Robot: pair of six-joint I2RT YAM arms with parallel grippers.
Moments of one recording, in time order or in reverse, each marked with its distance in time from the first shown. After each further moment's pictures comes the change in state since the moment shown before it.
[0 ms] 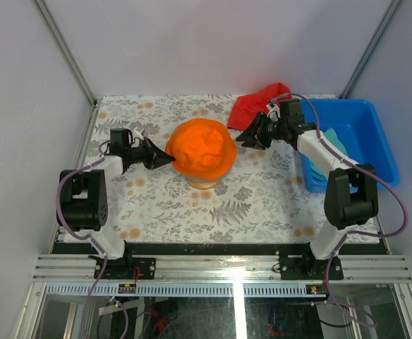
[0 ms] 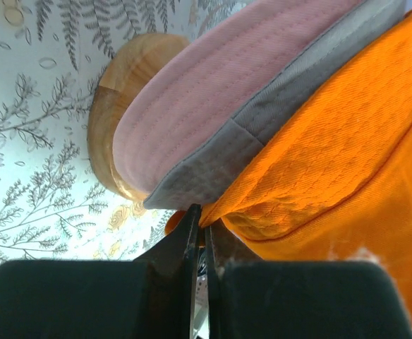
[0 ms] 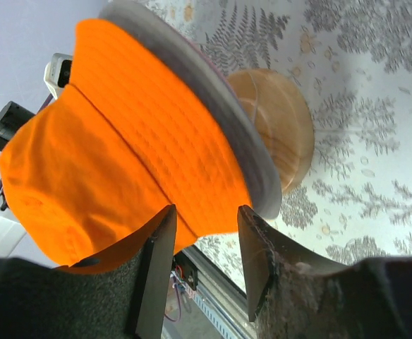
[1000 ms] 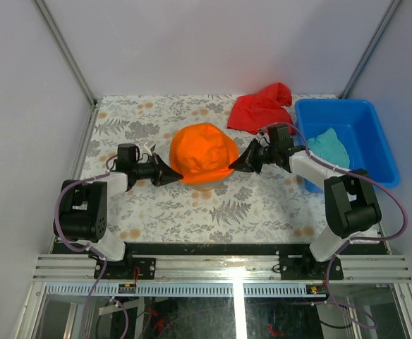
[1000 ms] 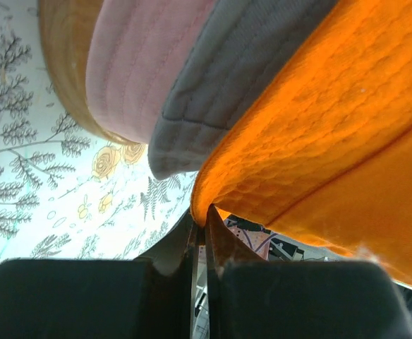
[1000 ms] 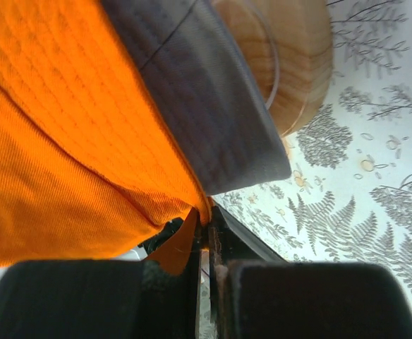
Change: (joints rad) left arm -0.068 -0.093 -0.228 0.145 0.087 -0.021; right arm 0.103 -0.050 -0.282 0.189 -0.056 0.234
